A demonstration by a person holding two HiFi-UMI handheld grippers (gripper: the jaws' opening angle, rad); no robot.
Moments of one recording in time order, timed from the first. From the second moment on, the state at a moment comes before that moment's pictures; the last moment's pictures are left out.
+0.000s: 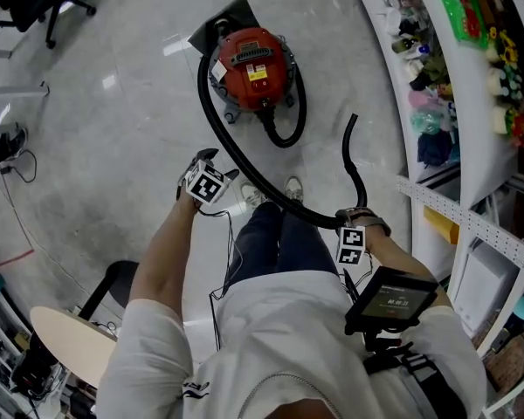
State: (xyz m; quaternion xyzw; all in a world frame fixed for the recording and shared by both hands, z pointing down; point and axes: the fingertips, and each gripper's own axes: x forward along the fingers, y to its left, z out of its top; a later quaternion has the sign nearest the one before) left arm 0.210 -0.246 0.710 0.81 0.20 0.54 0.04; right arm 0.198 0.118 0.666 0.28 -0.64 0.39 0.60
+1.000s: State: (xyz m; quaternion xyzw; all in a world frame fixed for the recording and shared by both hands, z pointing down) left arm 0.300 -0.174 0.756 0.69 0.41 0.47 -0.37; right arm 0.379 0.154 0.674 0.22 -0.63 0.37 0.64
